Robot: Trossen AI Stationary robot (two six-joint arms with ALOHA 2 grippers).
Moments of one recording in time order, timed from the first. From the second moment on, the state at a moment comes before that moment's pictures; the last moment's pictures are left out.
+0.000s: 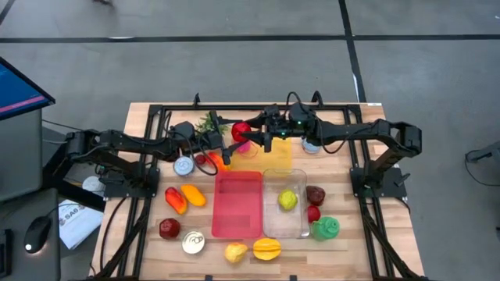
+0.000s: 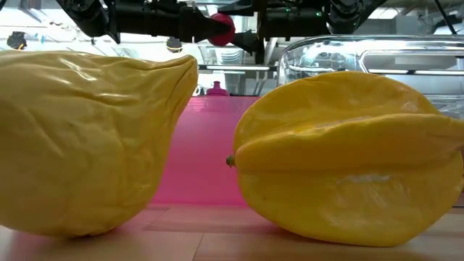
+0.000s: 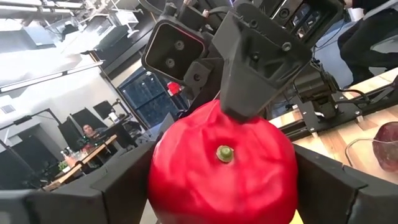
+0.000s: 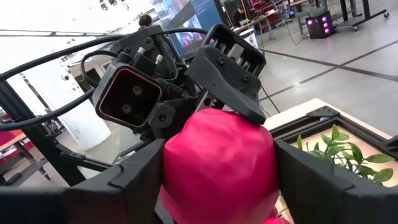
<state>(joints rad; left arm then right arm) 0.19 1.32 0.65 0.79 -0.12 0.58 -0.26 1.59 1.03 0.56 -0.26 0.43</state>
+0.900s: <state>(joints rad) 0.19 1.17 0.66 0.68 -0.20 0.54 -0.32 1.53 1.03 0.39 -0.32 0.40</state>
